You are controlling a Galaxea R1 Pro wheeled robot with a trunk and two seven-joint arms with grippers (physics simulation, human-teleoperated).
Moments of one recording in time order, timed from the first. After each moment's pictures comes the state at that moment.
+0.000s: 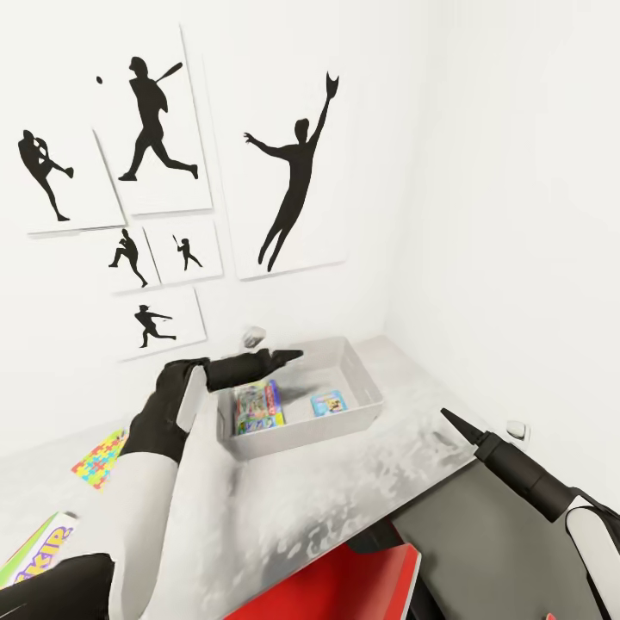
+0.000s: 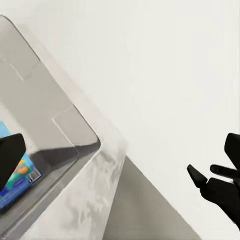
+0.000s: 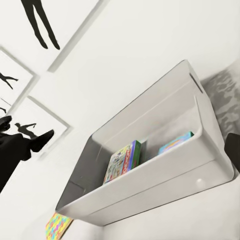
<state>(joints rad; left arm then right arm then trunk) -0.88 -0.11 0.16 -0.99 0.19 0.91 -0.82 -0.21 -0.24 -0.29 -1.48 -0.84 0.57 0.67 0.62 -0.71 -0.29</state>
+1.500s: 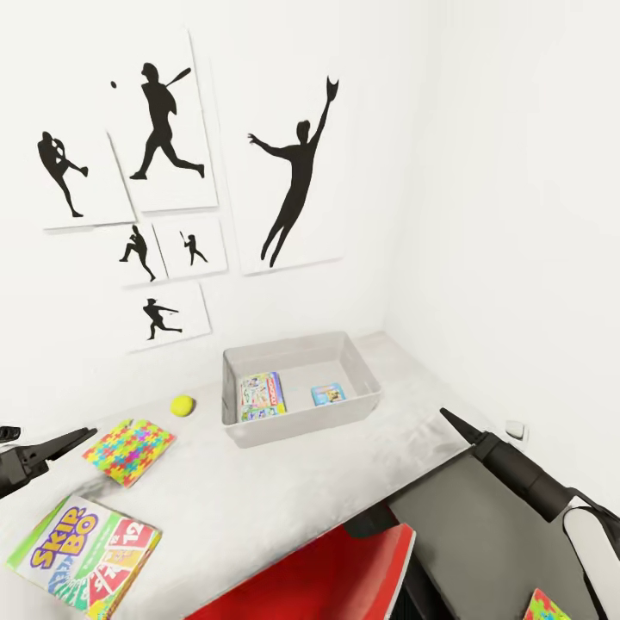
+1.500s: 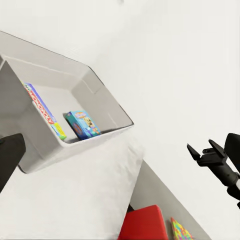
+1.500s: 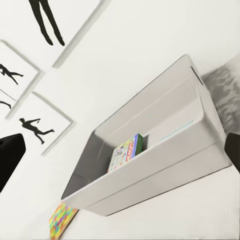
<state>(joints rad) -0.36 0.42 0.70 -1.21 0.19 0.84 -1.57 -0.21 -0.23 -0.29 -1.47 -0.83 0.55 0.67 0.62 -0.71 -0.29</state>
